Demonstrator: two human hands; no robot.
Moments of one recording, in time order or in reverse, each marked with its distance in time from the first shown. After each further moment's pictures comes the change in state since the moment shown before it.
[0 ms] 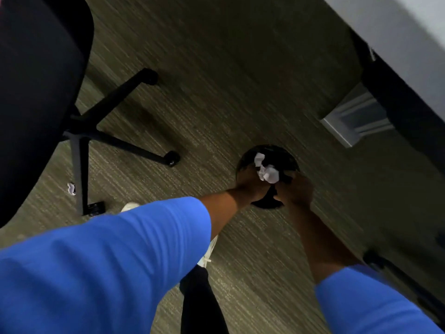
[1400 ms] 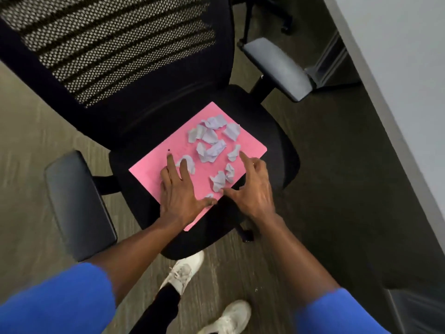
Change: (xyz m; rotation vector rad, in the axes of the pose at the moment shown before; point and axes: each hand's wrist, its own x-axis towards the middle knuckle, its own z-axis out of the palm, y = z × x) left_hand -0.238 -0.093 -0.501 0.331 0.970 -0.305; right_hand -0.302 -0.517 0.114 -0.318 -0.395 -1.081
